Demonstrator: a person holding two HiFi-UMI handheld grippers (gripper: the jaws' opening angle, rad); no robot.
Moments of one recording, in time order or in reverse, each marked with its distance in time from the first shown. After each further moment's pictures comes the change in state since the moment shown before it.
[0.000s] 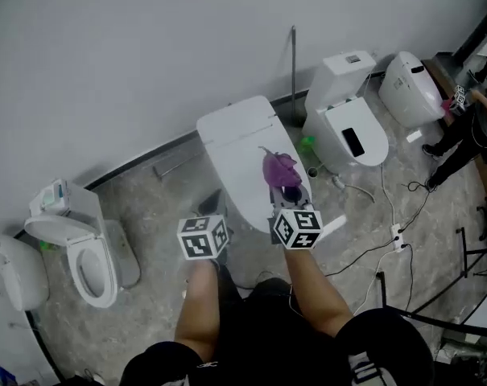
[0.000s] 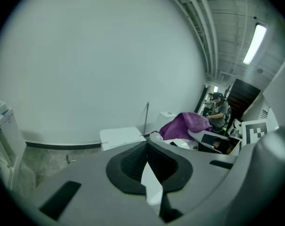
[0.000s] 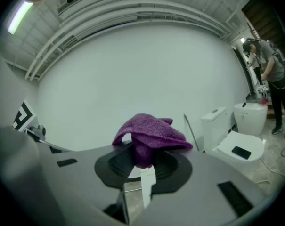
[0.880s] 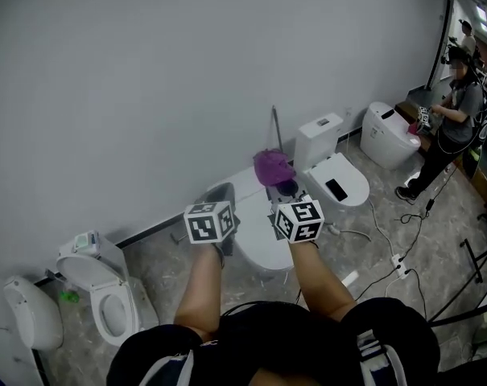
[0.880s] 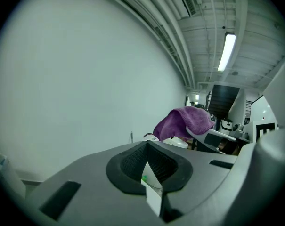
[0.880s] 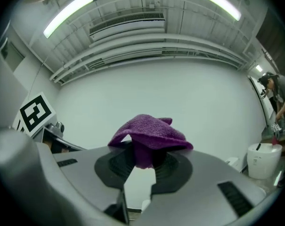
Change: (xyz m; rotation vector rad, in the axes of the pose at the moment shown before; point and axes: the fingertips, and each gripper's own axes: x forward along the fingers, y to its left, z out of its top) left arm -0.160 -0.121 0.192 0.197 -0.243 -0.130; right arm -0.121 0.119 0.251 -0.208 -0.327 0.123
